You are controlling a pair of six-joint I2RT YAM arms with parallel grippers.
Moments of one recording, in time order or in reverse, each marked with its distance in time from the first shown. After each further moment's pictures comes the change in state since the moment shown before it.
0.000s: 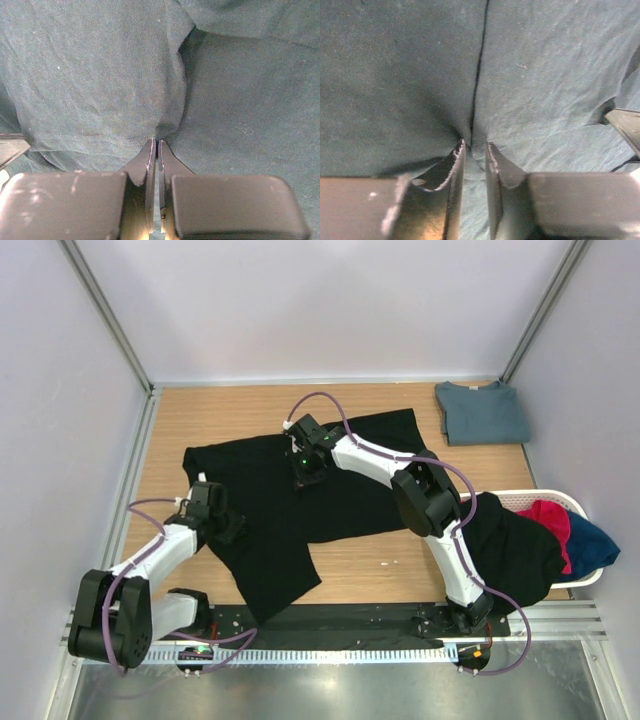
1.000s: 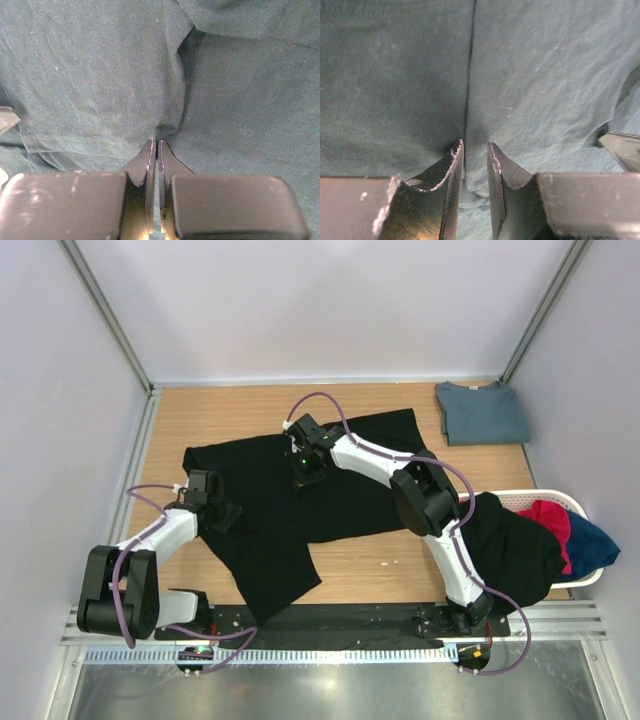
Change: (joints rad) left arm 0.066 0.135 0.104 0.028 -0.003 0.121; right arm 0.000 0.013 0.019 -0.018 0.000 0.000
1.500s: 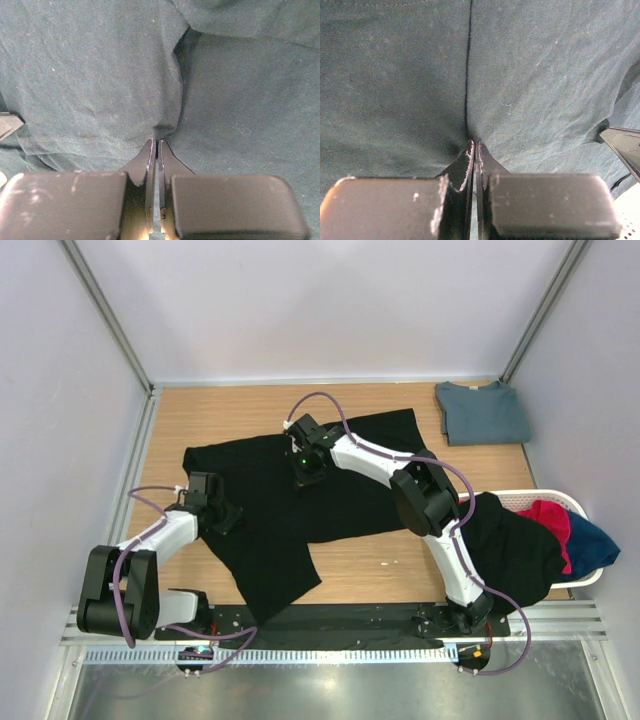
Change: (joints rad) left arm 0.000 0.000 -0.029 0.031 0.030 -0.003; right arm 0.000 0.000 0.000 -0.003 0.010 0.005
